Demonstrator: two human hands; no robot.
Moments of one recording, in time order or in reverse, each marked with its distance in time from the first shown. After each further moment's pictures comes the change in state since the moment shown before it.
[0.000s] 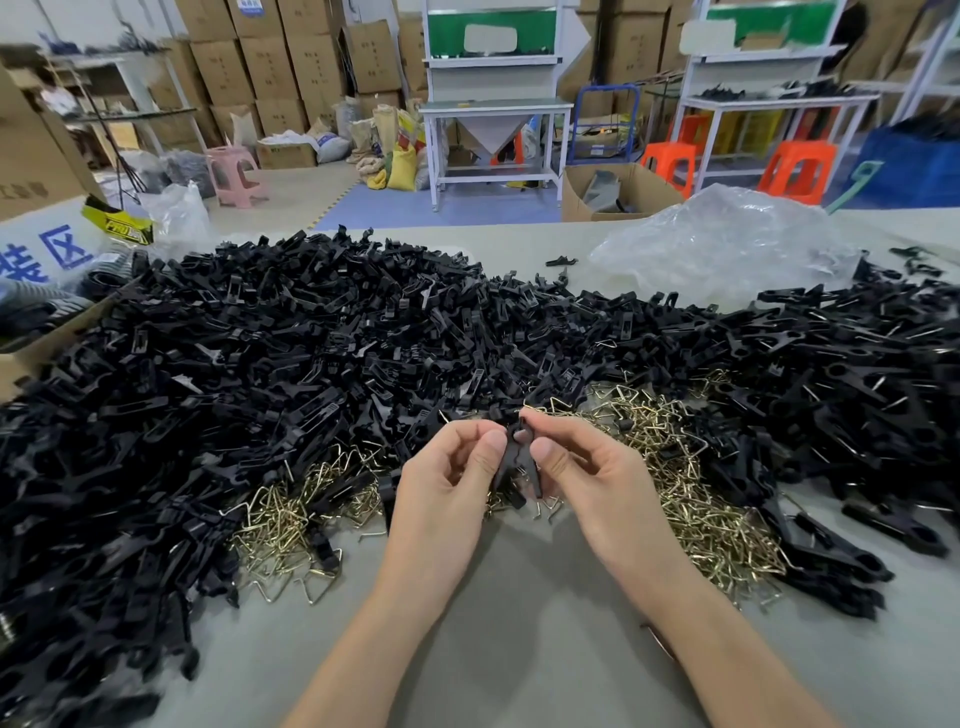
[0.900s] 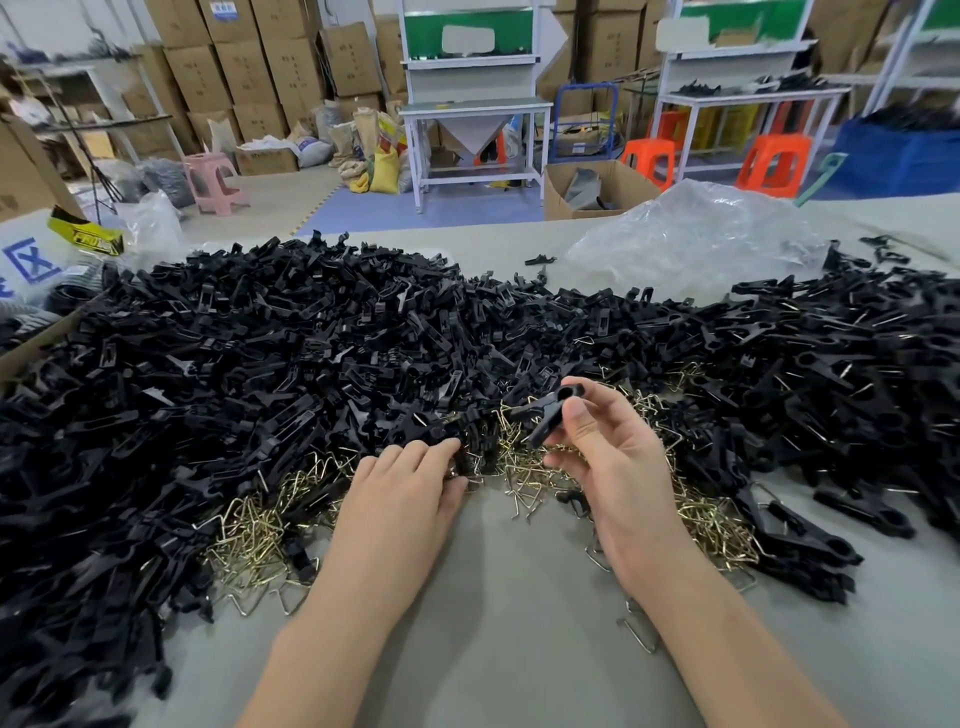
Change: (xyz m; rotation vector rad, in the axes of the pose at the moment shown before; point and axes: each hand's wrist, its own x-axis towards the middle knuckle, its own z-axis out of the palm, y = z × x) left_hand 0.006 -0.002 -0.021 1.213 -0.204 0.200; right_hand 0.008 -0.005 -0.013 0.319 0.250 0.065
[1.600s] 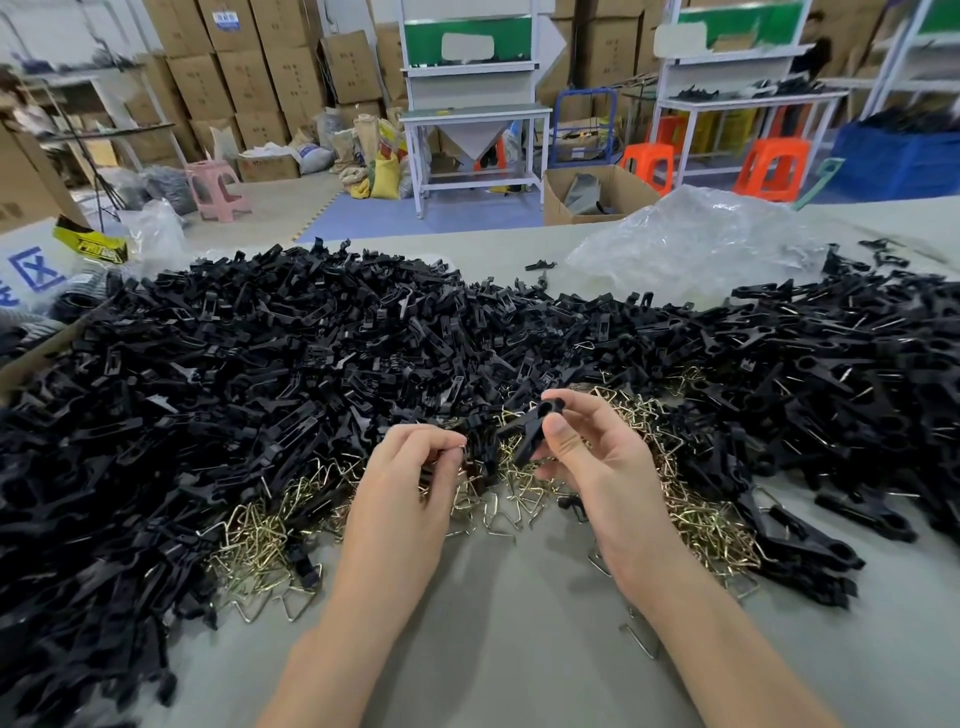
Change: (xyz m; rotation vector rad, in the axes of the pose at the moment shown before) left_hand -0.001 0.003 0.007 -0.592 0.304 -0.106; right_hand -0.002 0.004 0.002 -0.131 -0.091 -0.047
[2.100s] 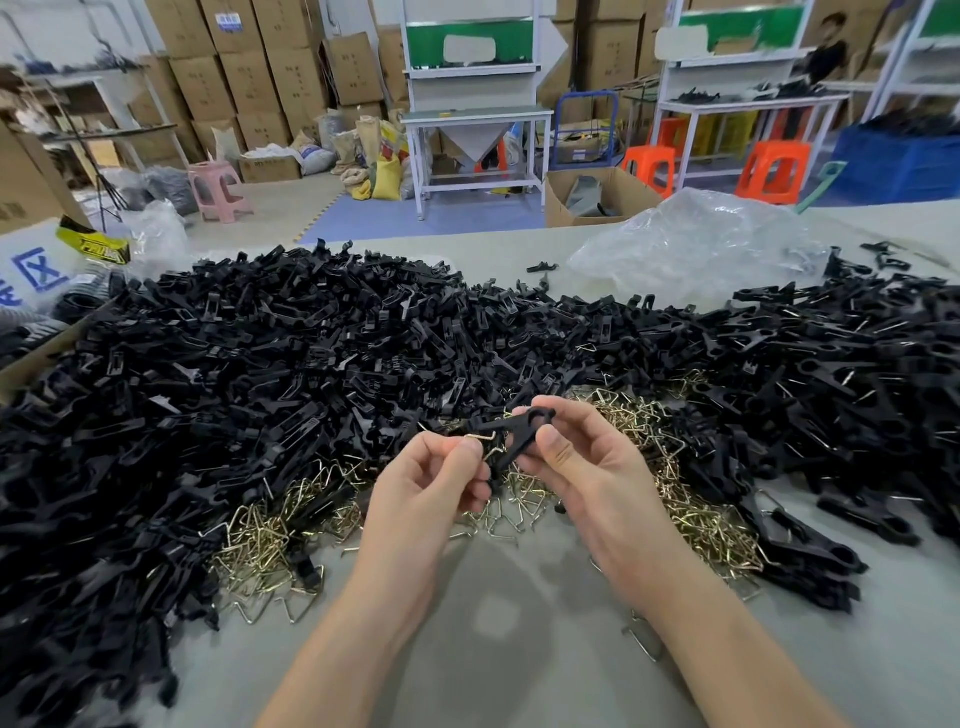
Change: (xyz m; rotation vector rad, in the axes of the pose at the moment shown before) left_hand 0.002 0.025 0.006 -0.865 -0.083 -0.460; right_hand 0.000 0.000 0.001 0.235 -0.118 0.090
